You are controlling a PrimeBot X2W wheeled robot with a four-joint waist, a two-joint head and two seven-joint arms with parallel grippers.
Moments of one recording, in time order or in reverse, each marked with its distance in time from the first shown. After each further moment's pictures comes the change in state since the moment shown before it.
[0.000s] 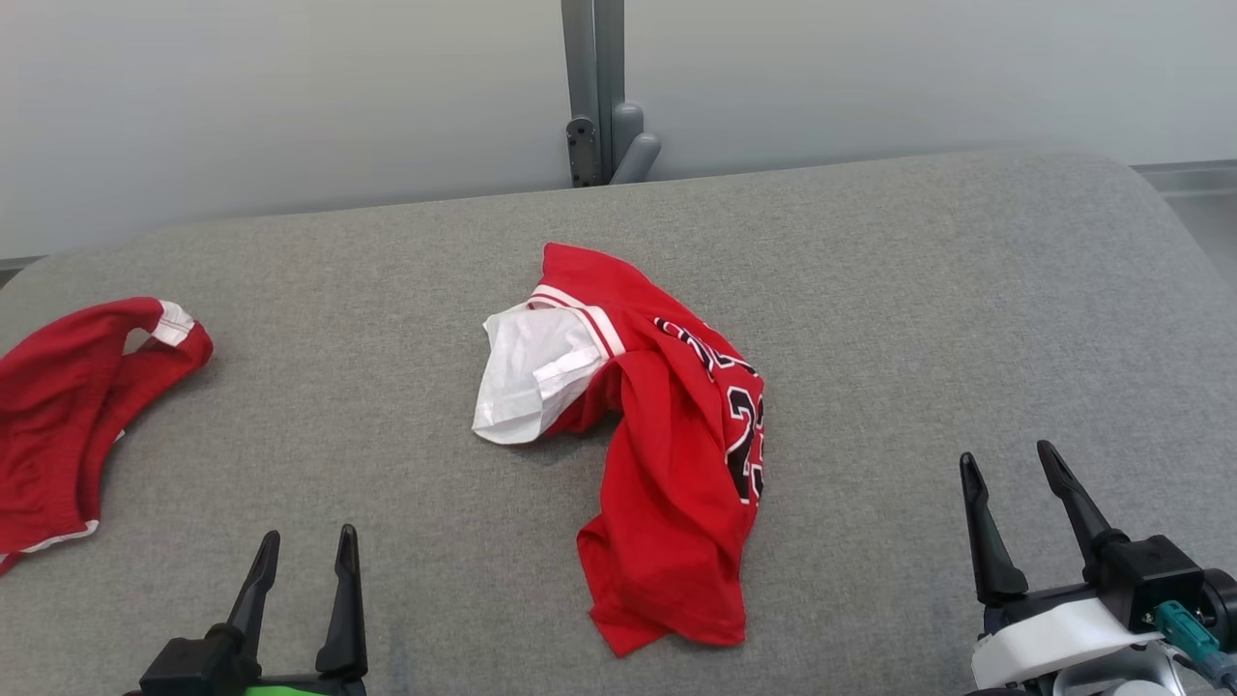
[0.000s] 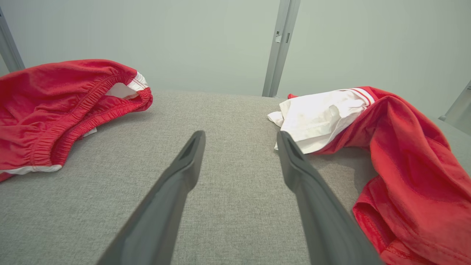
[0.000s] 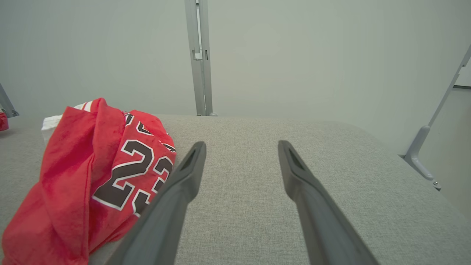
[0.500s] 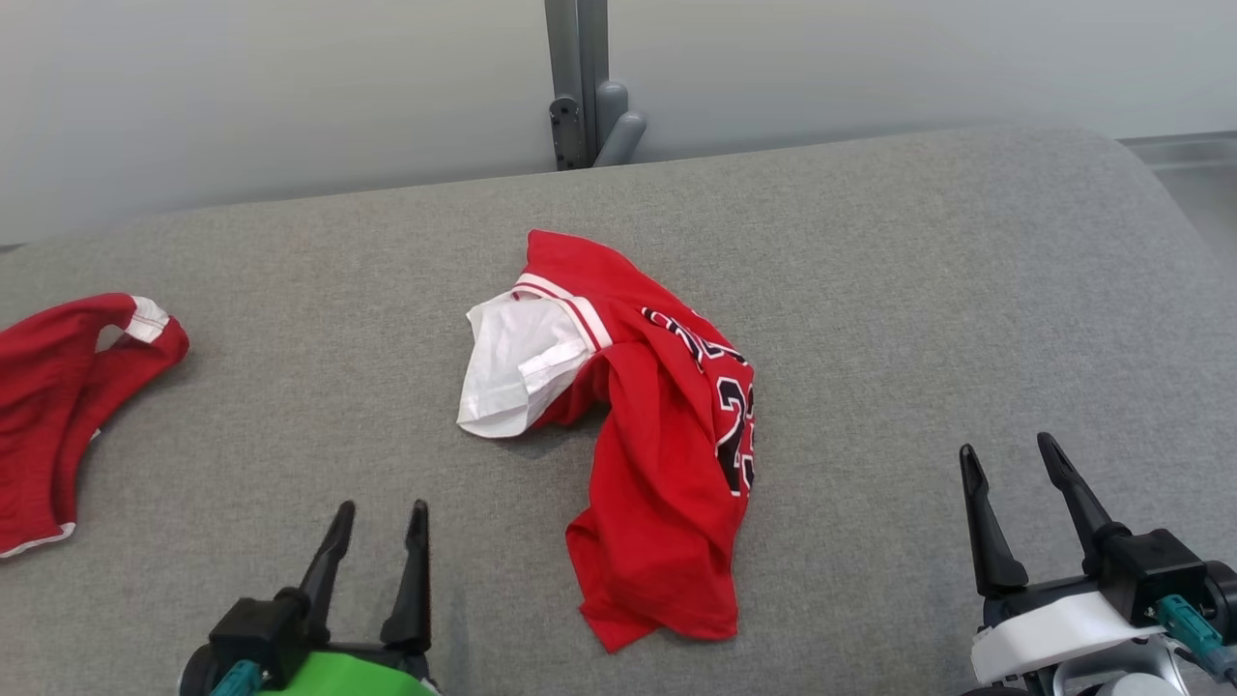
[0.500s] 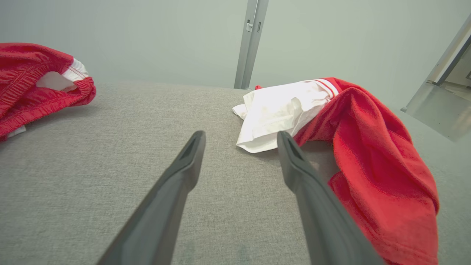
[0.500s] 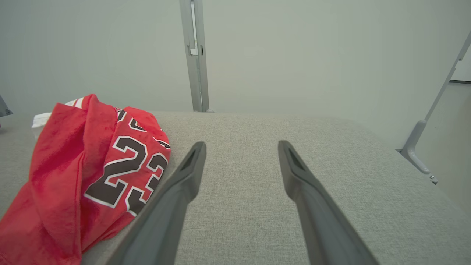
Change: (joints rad) left arm -0.061 0.007 -0.110 0.044 -0.052 0.000 0.000; right arm -0.006 -0.002 0.003 -0.006 0.006 0.000 0.000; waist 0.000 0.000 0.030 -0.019
